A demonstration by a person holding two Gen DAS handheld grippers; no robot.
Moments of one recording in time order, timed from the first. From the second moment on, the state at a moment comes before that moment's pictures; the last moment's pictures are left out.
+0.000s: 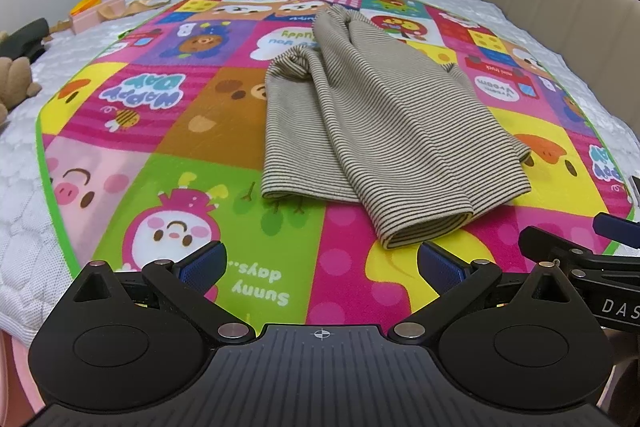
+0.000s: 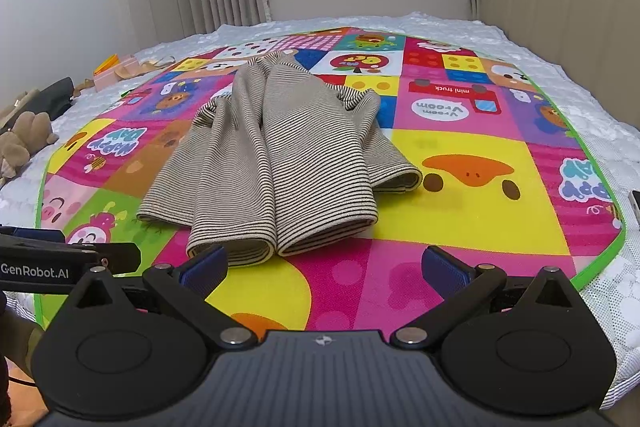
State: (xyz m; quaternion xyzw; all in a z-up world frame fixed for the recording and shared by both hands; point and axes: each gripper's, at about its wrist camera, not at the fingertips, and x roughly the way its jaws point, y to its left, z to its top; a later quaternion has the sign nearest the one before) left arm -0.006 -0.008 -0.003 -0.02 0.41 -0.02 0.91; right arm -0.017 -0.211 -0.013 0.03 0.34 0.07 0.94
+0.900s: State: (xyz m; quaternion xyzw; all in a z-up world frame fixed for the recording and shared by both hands) left arm 0.005 -0.007 -0.012 -0.02 0.42 -0.02 0.91; right arm -0.007 -0.211 -0.020 0.03 0.35 0.07 0.93
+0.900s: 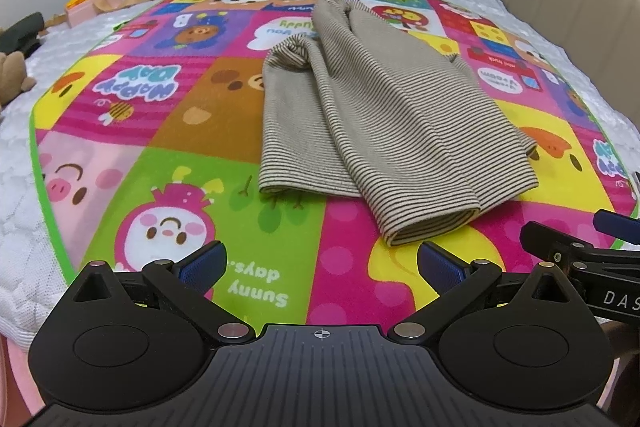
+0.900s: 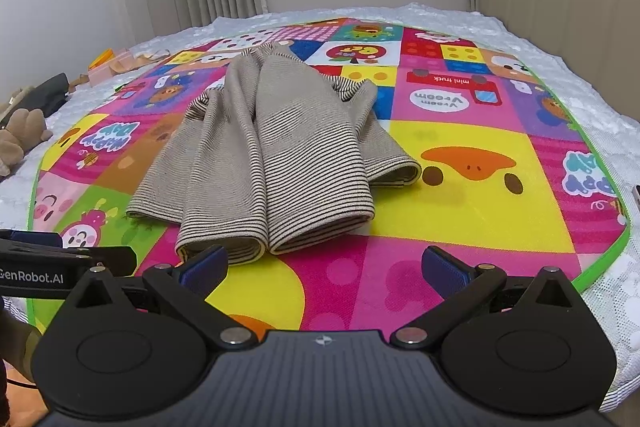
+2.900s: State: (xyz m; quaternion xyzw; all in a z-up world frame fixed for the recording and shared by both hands) left arm 0.194 0.001 -0.074 -0.11 0.41 -0.12 0.90; right arm 0.190 -0.254 -0.088 0.19 0.36 0.12 0.91
